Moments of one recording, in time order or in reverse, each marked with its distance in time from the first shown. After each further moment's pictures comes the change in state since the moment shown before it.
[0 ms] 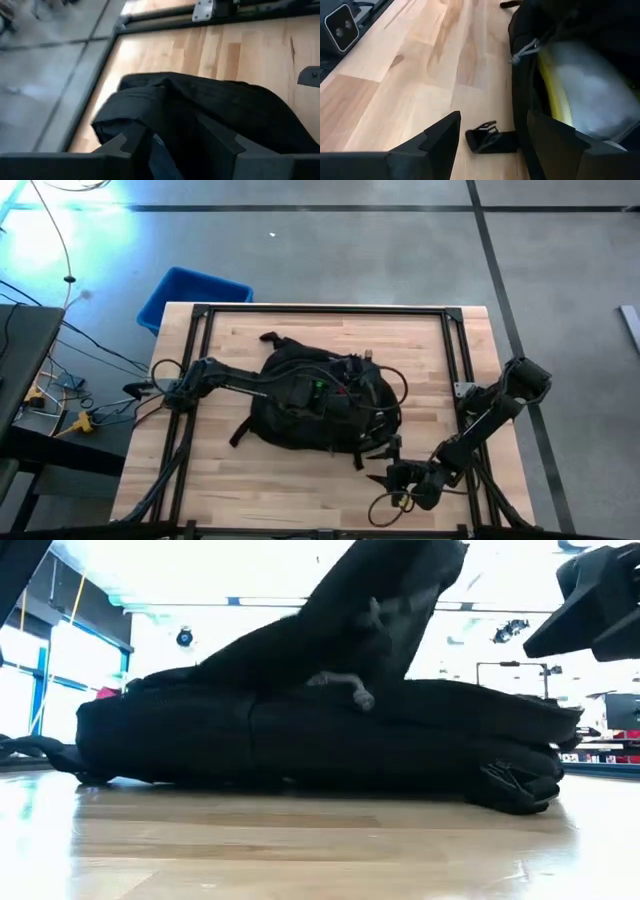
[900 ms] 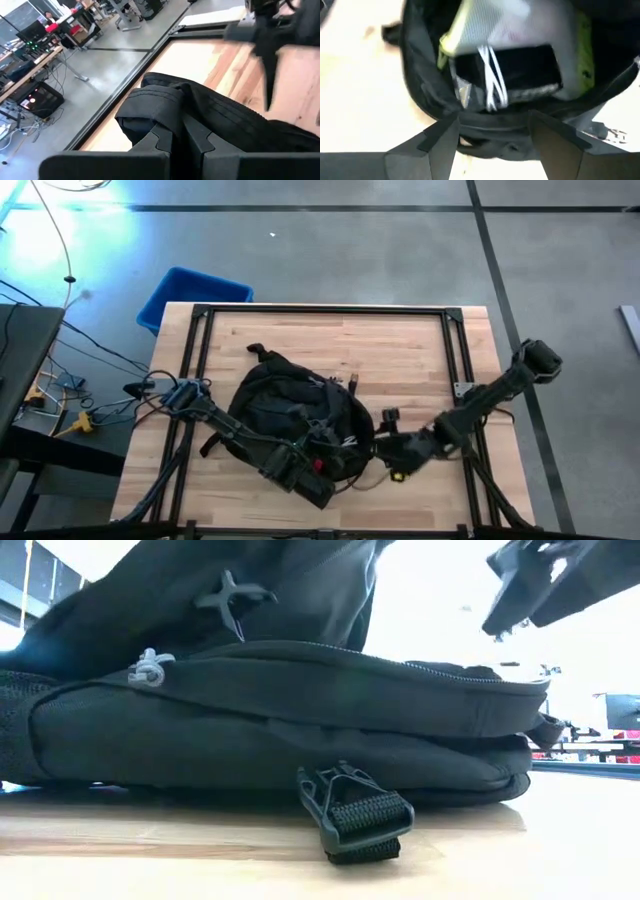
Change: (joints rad) left arm -0.288 0.010 -0.149 -0.289 -0.494 -0.695; right arm -0.214 -0.207 0.174 -0.556 -0.328 -0.027
